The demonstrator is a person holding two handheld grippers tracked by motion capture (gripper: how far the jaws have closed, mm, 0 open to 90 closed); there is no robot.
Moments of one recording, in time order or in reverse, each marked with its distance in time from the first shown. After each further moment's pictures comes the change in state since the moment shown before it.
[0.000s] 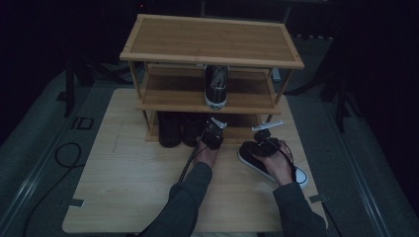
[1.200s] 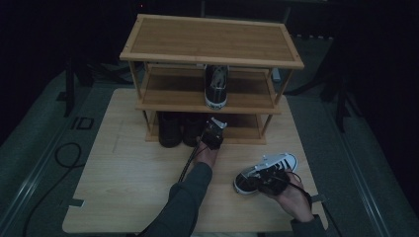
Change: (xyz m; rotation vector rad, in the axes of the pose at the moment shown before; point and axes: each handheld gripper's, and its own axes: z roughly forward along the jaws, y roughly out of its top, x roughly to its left) left arm 0.000 0.000 0.000 0.002 0.001 0.003; right arm 0.056 -0.070 -0.059 0.081 0.183 -0.221
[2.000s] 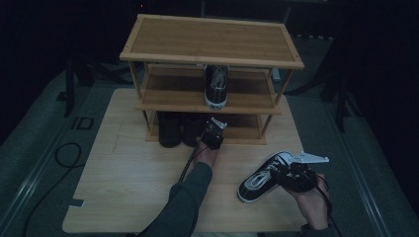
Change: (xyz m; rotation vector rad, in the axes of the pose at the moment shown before) left arm 0.000 -0.001 0.000 -0.002 0.002 -0.001; right arm -0.031 -0.035 -0.043 -0.194 -0.280 0.342
